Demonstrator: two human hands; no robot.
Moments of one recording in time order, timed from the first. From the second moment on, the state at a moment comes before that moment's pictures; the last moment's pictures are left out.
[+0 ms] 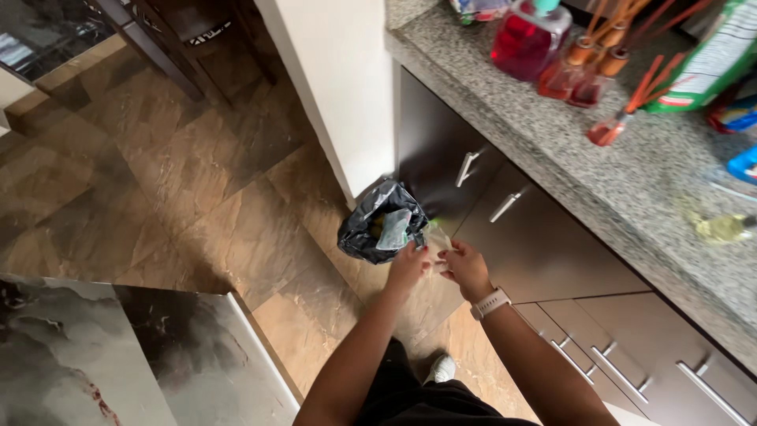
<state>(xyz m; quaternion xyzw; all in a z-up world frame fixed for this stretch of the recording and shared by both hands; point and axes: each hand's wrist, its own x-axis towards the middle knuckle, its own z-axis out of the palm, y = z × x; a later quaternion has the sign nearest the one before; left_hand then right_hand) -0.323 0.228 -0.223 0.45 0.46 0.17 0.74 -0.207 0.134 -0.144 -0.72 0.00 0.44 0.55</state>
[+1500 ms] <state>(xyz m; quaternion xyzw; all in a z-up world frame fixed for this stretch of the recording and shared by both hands) -0.068 0.274 -0.008 0.78 0.11 0.24 0.56 0.090 0.116 -0.006 -0.89 -0.12 -0.04 0.43</state>
